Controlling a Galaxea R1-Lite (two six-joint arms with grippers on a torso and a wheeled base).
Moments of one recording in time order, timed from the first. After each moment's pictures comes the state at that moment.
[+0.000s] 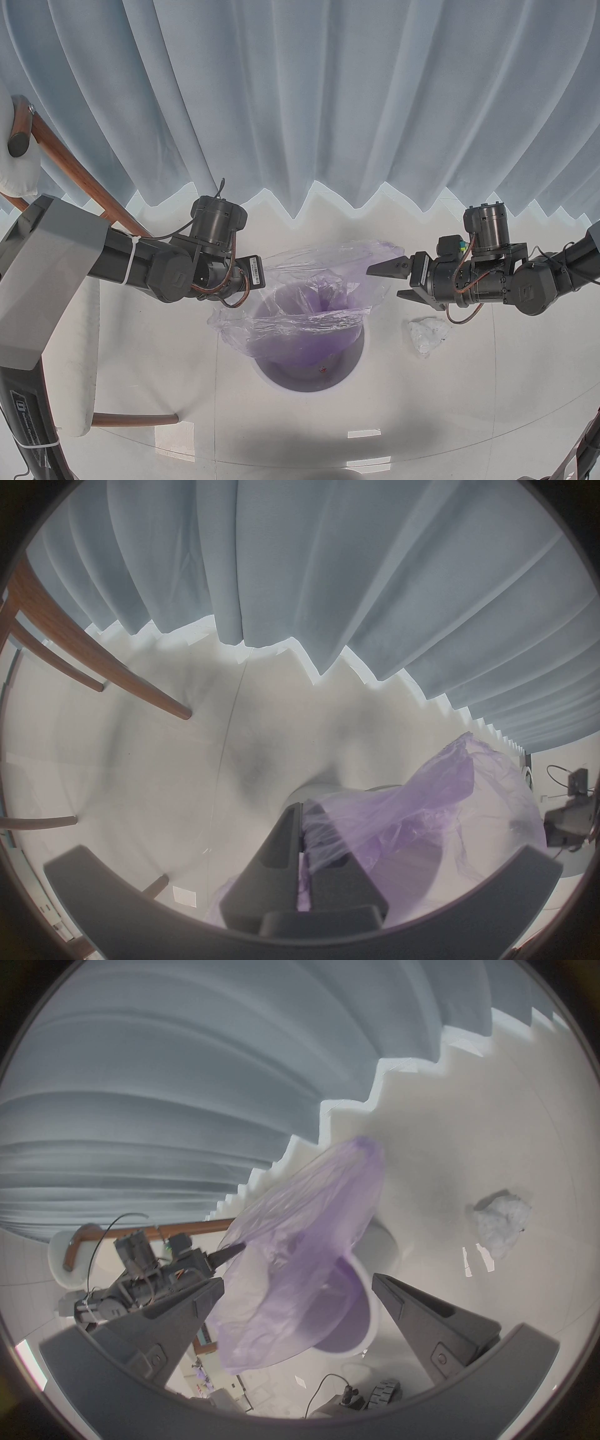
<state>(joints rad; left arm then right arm) -0.44 2.14 -1.39 -0.10 0.16 -0.44 0.37 1.92 -1.03 -0.33 0.43 0.64</state>
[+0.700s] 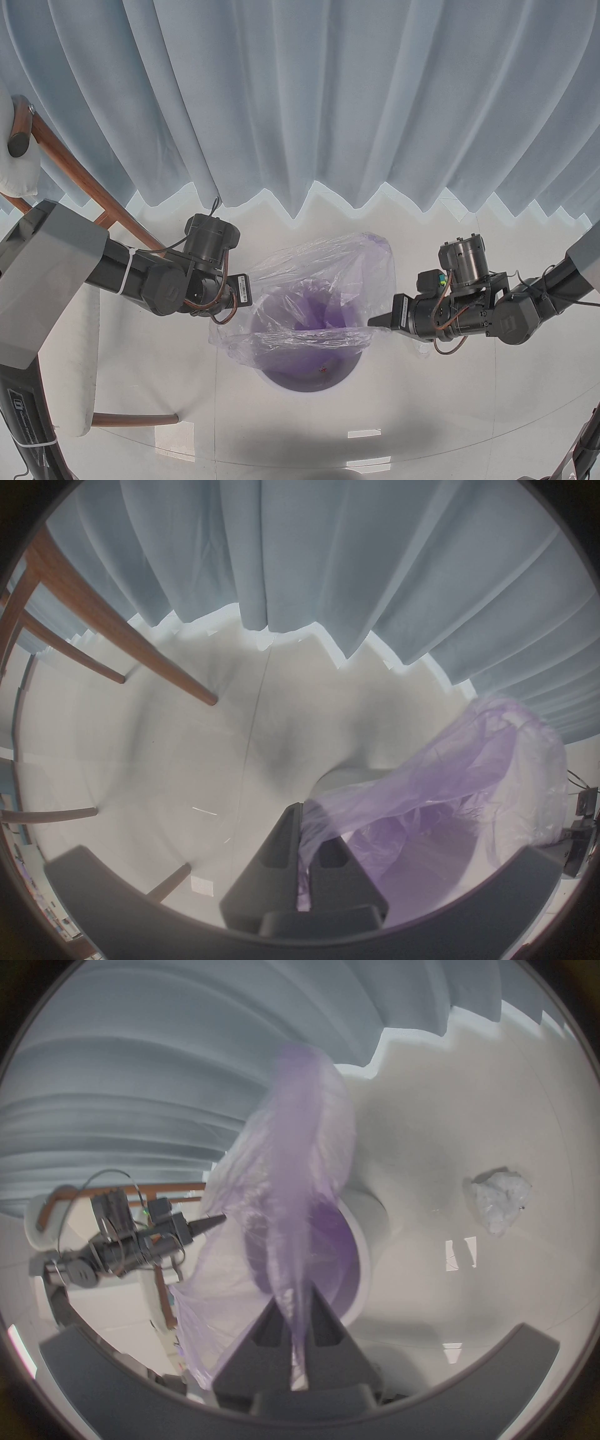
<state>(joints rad) -0.43 2.13 -1.28 -0.10 0.22 -0.43 0.46 1.97 -0.94 -0.36 0.37 0.58</state>
